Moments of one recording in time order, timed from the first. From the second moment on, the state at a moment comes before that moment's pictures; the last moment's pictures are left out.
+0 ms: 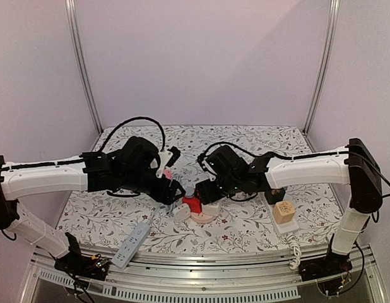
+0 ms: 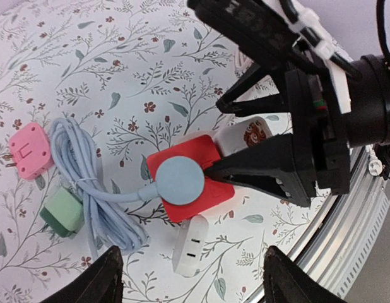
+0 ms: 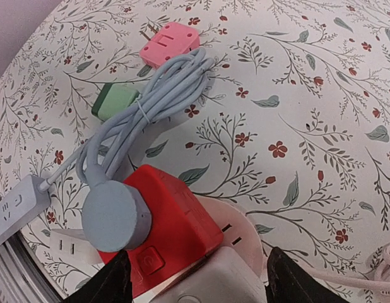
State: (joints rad) left arm -0.97 1.37 0.98 -0.40 -0.03 -0.34; right arm 1.03 1.80 1.24 -0.28 0.13 0.39
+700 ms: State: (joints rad) left arm -0.94 1.41 0.85 -0.29 0.18 -0.44; right arm 1.04 1.54 0.95 -0.25 0.14 0.51
